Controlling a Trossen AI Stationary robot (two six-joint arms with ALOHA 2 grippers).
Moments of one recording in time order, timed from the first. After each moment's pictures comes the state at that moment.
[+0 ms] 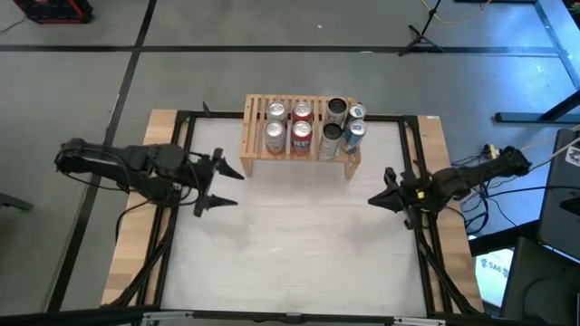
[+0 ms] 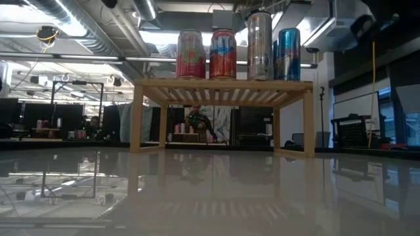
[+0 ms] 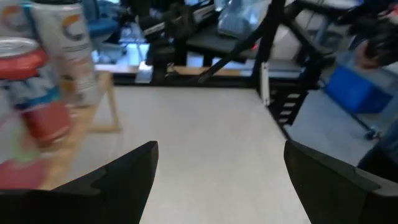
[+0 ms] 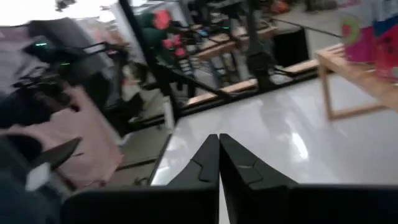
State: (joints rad) left arm -0.14 0.78 0.85 -0.36 -0.01 -0.12; right arm 0.41 0.42 0.40 -0.02 0.21 0.40
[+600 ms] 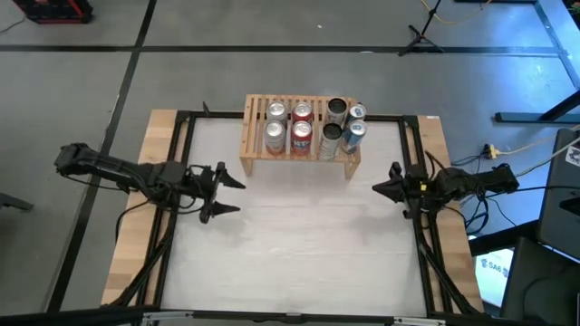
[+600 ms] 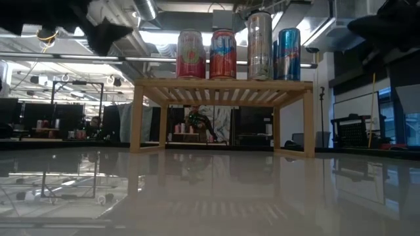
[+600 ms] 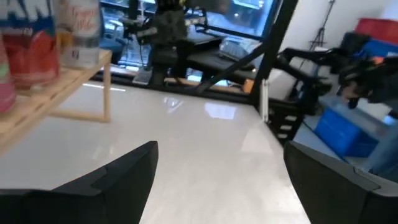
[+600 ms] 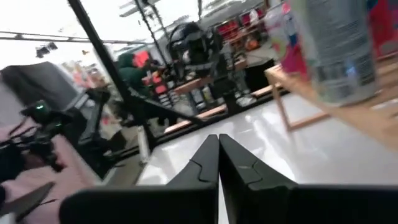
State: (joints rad) left arm -0.16 0.63 0.33 0.20 -0.02 -0.24; right arm 0.27 0.03 0.16 -0.05 0.20 0.41
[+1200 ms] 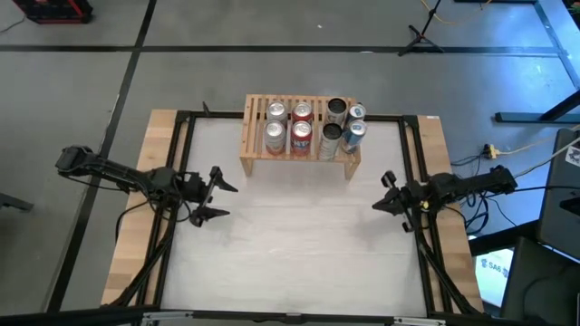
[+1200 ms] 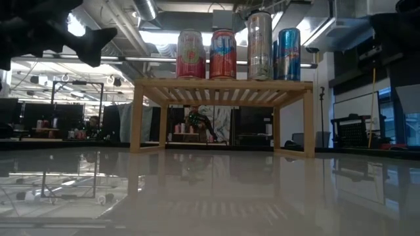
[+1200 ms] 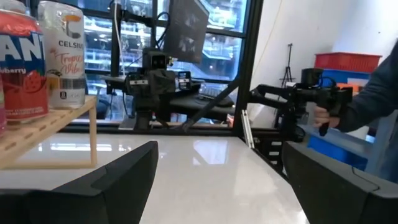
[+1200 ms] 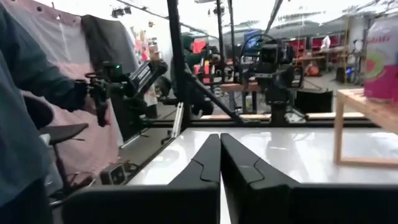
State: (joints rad) left arm -0.17 0.53 0.01 0.66 0.03 -0.12; right arm 0.27 0.00 0.01 0.15 -0.06 0.10
